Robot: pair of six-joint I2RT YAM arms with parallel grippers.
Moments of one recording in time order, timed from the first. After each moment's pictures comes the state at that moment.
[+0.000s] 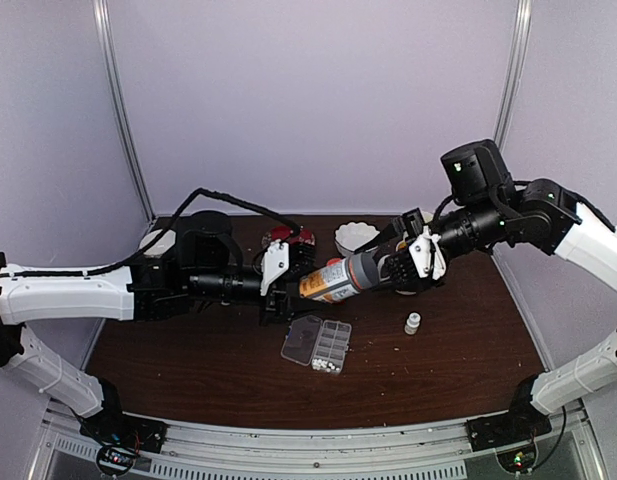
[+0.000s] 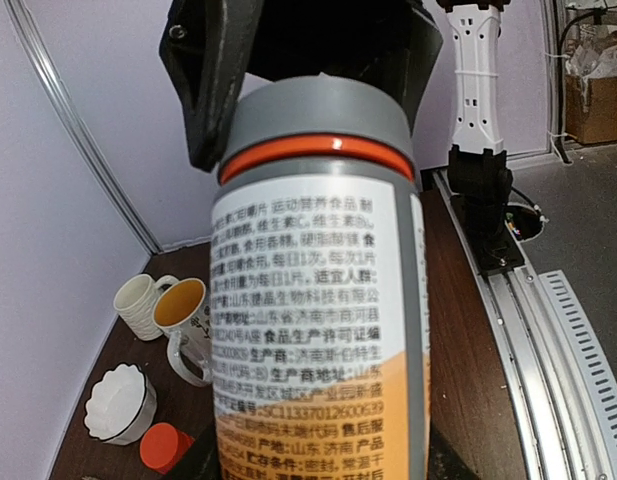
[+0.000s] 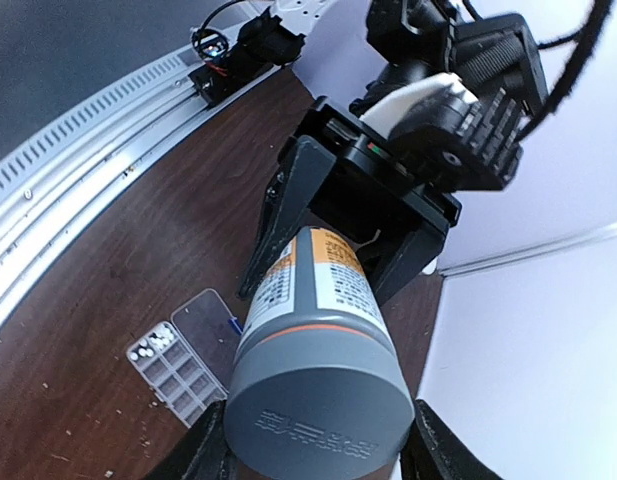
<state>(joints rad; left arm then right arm) -1.06 1.36 0.98 0.15 0.38 0.40 0.88 1.27 1.45 -0.80 -0.52 -1.23</state>
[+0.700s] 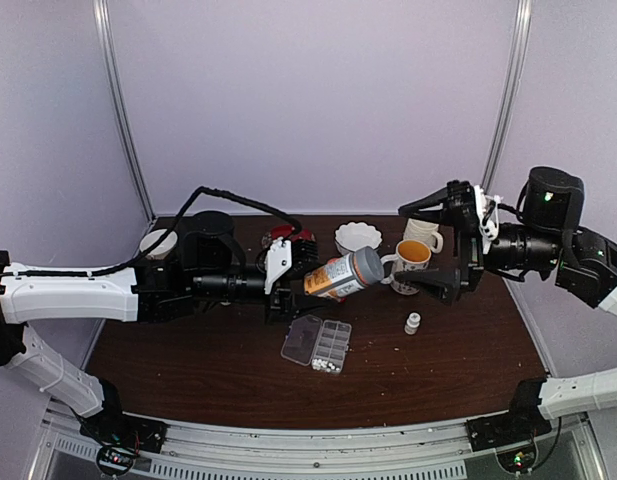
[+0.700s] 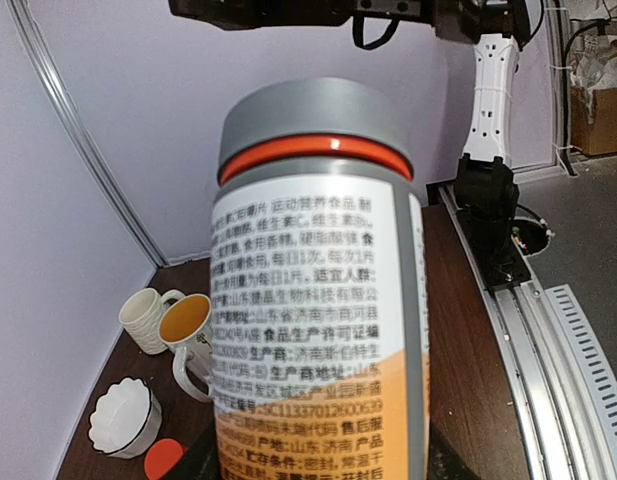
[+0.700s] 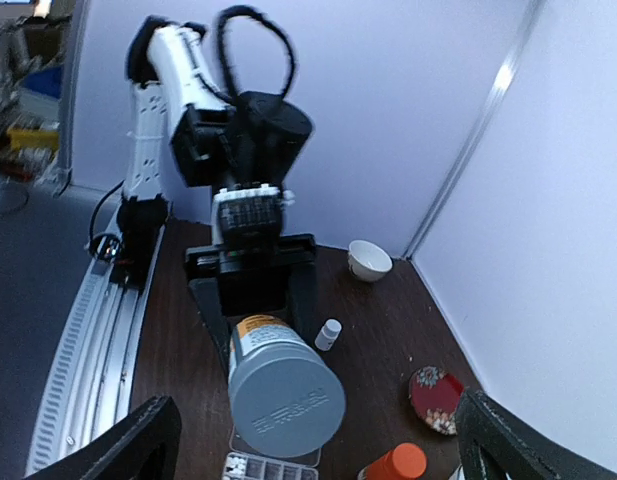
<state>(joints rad) -1.06 1.38 0.98 0.21 0.38 0.39 0.89 0.90 1.08 -0.32 -0.46 -0.53</state>
